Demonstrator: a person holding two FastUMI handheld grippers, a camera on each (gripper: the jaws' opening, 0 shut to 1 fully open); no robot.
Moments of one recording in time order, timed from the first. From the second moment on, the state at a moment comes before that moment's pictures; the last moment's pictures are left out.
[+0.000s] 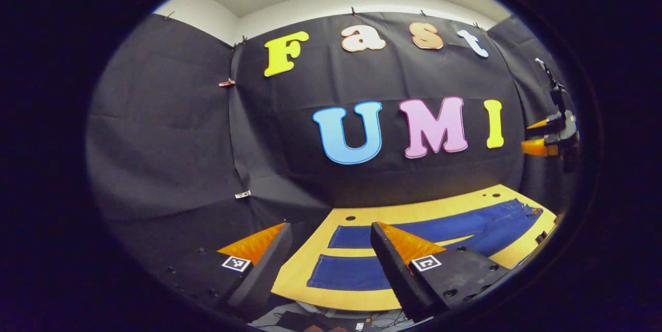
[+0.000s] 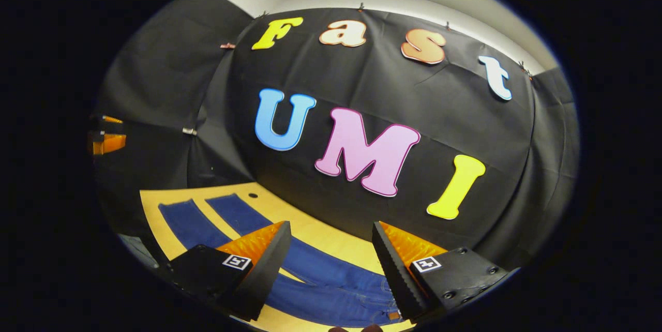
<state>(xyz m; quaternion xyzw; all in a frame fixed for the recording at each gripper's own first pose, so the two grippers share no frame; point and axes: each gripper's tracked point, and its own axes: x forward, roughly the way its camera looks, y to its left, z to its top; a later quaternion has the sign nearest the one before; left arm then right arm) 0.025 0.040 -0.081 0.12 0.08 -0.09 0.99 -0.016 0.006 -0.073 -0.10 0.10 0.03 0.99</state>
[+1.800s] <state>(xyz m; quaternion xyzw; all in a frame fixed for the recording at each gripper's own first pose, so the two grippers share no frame) 0.210 0.066 -0.434 0.65 0.18 -0.48 0.57 -0.108 -0.121 -0.466 -0.55 0.40 0.26 0.68</state>
